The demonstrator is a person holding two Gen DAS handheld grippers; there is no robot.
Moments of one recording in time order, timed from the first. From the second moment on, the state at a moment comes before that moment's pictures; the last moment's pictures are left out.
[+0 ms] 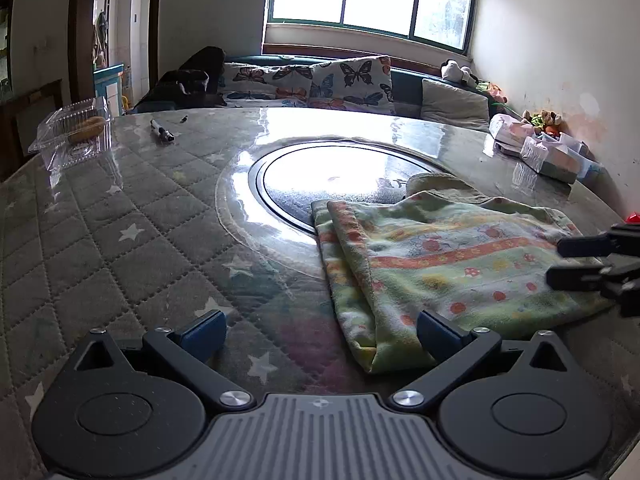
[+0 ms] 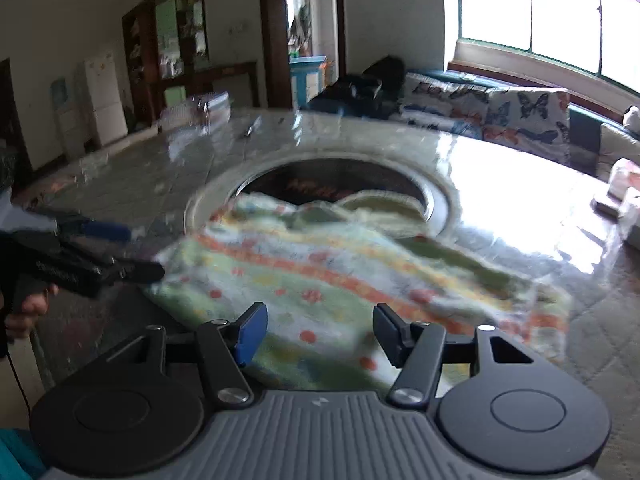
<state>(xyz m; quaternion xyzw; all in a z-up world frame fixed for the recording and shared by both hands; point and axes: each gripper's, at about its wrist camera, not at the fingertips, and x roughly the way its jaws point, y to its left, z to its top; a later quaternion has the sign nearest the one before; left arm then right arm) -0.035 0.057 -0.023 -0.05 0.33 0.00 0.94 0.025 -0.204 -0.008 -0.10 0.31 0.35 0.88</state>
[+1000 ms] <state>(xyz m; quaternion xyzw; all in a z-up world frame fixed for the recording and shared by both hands) -0.039 0.070 -0.022 -0.05 0.34 0.00 0.94 0.014 -0.139 0.011 -0.18 0.29 0.44 0.83</state>
